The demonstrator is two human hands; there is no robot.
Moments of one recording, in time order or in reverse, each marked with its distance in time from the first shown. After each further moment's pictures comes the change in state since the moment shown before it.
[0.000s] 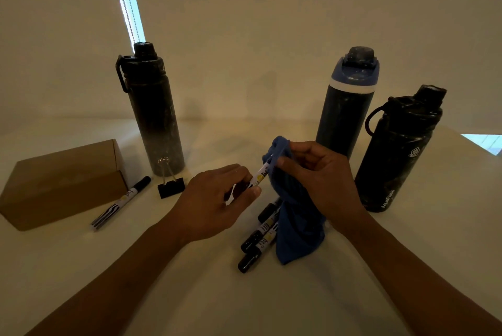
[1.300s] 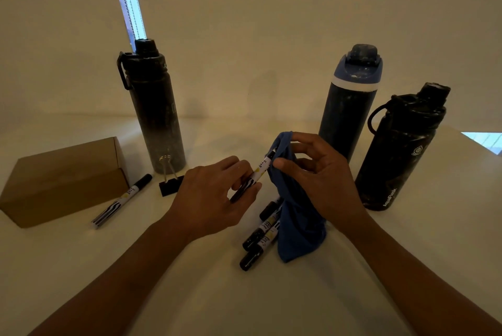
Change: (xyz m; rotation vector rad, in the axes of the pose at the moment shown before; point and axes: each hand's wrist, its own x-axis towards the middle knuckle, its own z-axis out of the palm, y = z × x) left_hand 0.002 -0.002 0.002 0.194 0.147 0.068; right_hand -0.003 -0.003 0.003 -0.045 -0.055 -0.069
